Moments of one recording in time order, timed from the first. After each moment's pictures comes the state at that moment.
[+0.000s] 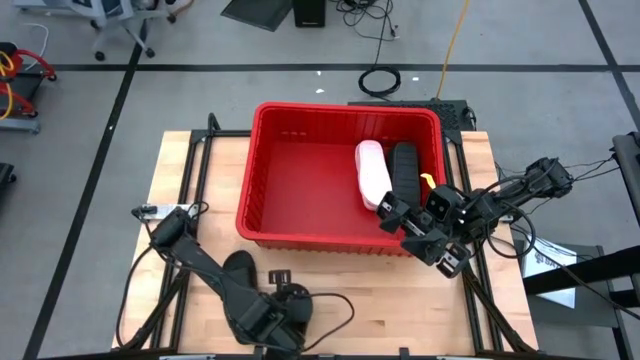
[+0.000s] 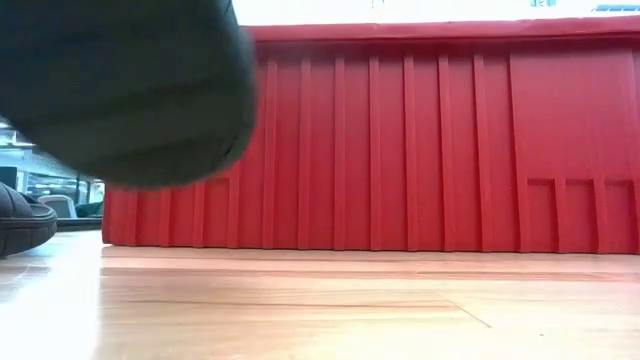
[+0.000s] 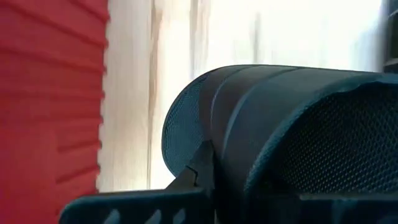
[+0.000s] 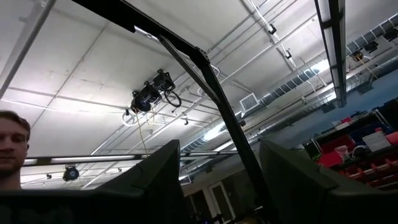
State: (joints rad) left arm -0.68 2.10 1.90 -1.23 -0.34 -0.69; right arm 0.45 1.29 1.04 1.01 0.08 0.42
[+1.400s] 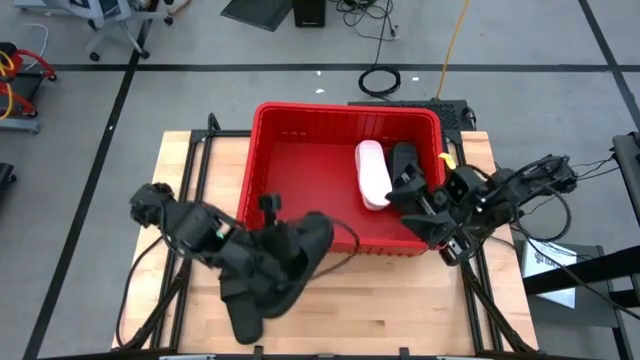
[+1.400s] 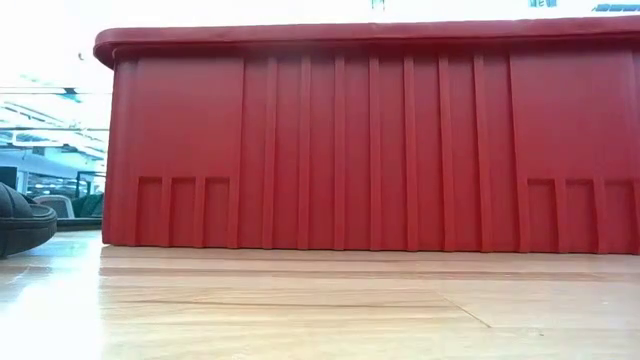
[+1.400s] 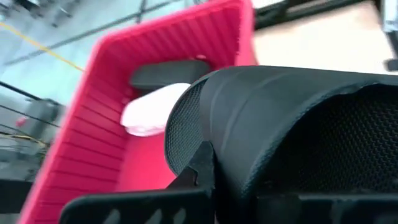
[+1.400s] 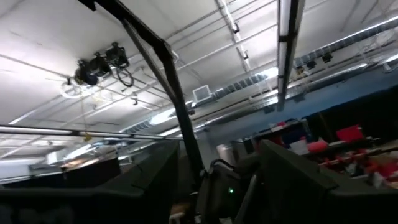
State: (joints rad) left arm -0.52 1.87 2.36 -1.42 -0.68 -0.22; right arm 0.45 1.22 1.27 0.59 0.22 0.21
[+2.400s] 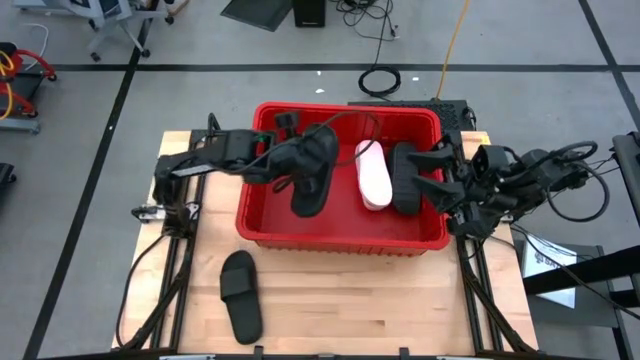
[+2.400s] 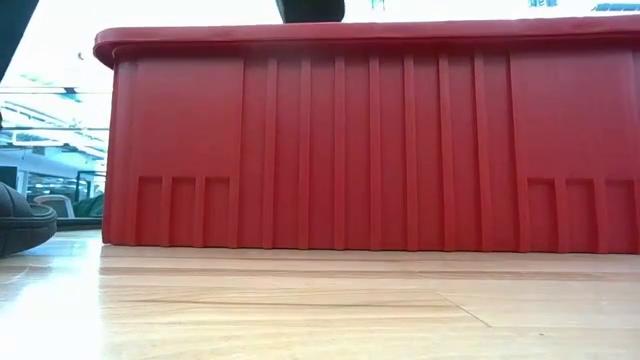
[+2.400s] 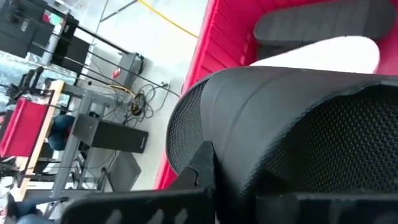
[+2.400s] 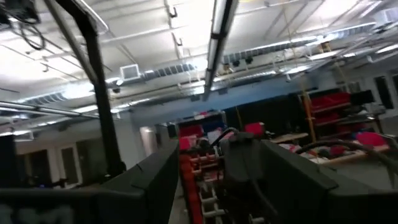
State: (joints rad) left arm -0.03 1.89 2.36 -1.33 -0.71 0.18; right arm 0.45 1.06 1.30 0.27 0.51 0.01
